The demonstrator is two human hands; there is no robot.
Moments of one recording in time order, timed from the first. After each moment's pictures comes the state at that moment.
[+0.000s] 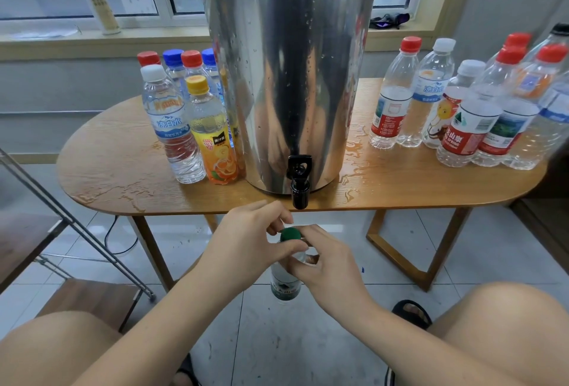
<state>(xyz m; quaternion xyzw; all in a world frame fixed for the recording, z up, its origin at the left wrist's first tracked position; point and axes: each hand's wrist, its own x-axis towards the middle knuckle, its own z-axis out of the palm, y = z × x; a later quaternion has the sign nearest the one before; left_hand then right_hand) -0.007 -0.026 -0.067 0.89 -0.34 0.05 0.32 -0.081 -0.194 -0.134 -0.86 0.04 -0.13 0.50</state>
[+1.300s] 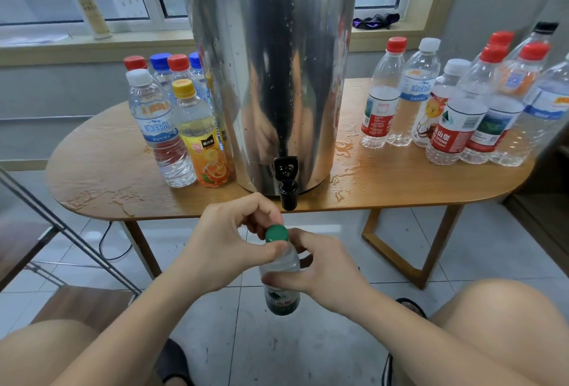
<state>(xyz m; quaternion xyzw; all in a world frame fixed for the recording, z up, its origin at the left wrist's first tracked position) -0.009 -0.013 -0.048 0.80 -0.36 -0.03 0.47 -0.087 -0.209 -0.109 -0.85 0.01 0.00 0.52</state>
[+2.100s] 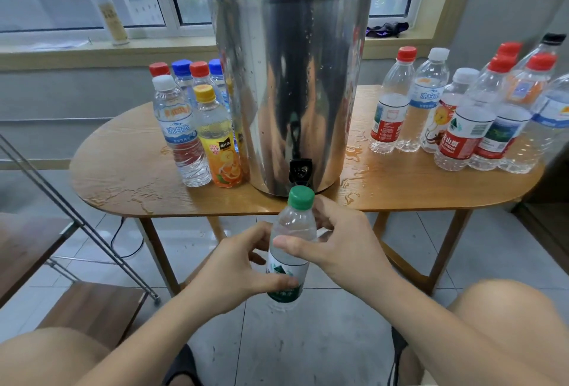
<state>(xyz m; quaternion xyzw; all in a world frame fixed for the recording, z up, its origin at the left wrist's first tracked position) -0.021 0.010 -0.085 0.83 -0.31 -0.13 0.44 -0.095 -0.205 -0.047 -0.84 -0.01 -0.10 0.54</state>
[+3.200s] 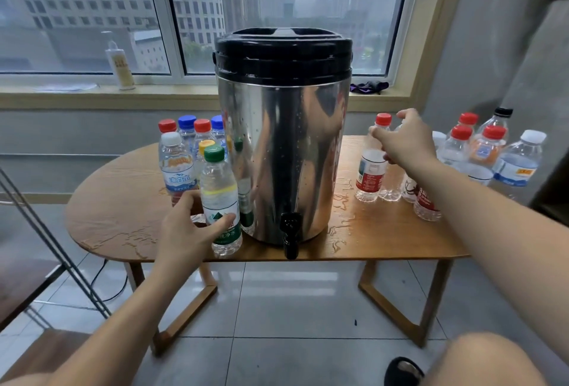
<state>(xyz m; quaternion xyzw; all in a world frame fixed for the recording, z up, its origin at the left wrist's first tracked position) 0.075 0.024 -0.041 0.85 -0.14 0.17 0.49 0.060 -0.400 0.079 -0.85 0.25 -0.30 0.36</state>
